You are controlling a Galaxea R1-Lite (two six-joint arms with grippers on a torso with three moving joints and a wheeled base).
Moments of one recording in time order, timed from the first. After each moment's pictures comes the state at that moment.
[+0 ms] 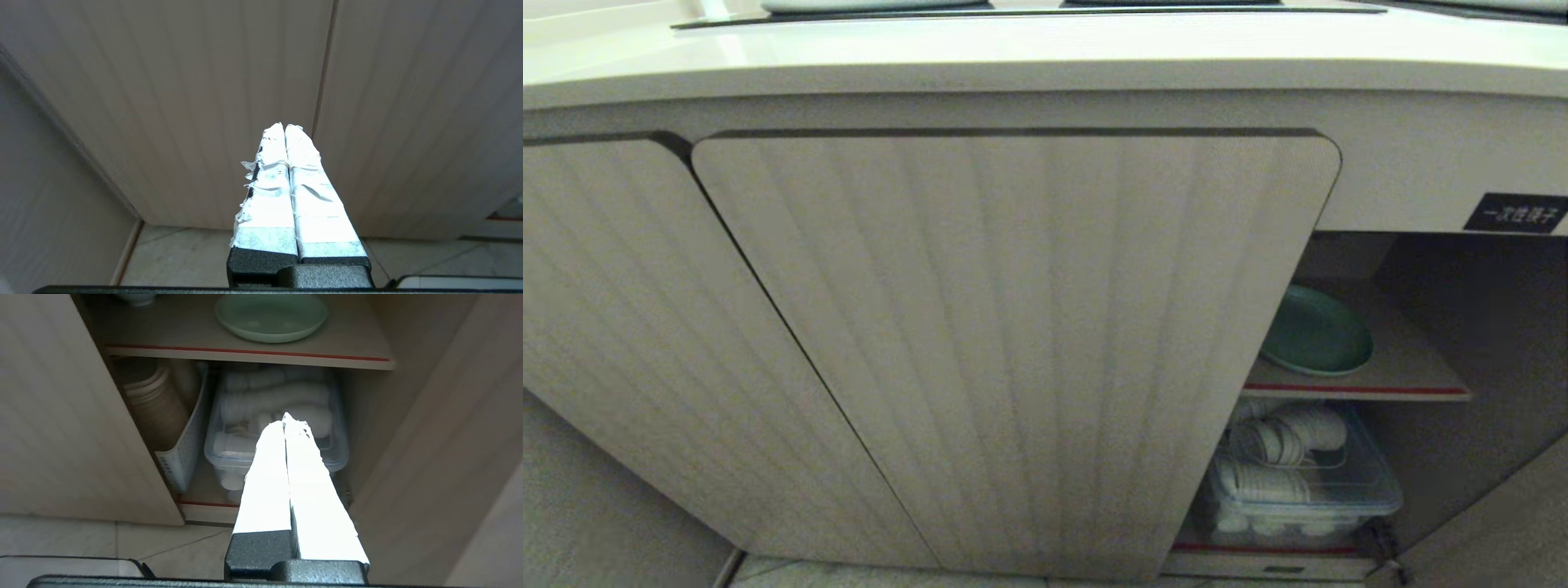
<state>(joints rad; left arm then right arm) 0.00 0.00 0.00 0.00 0.01 0.00 0.00 0.00 0.00 0.00 -0.03 -0.03</state>
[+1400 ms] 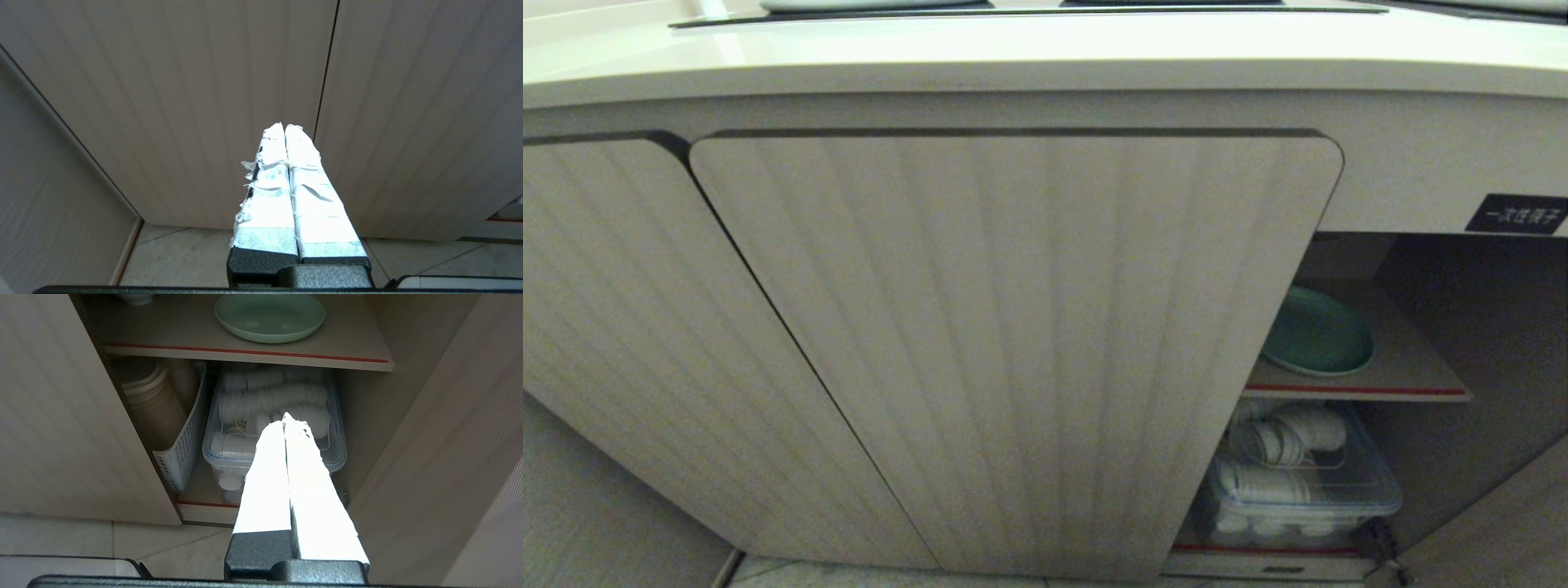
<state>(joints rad) 0.00 0.00 0.00 0.00 0.01 0.00 0.00 0.00 0.00 0.00 -0.02 -0.04</state>
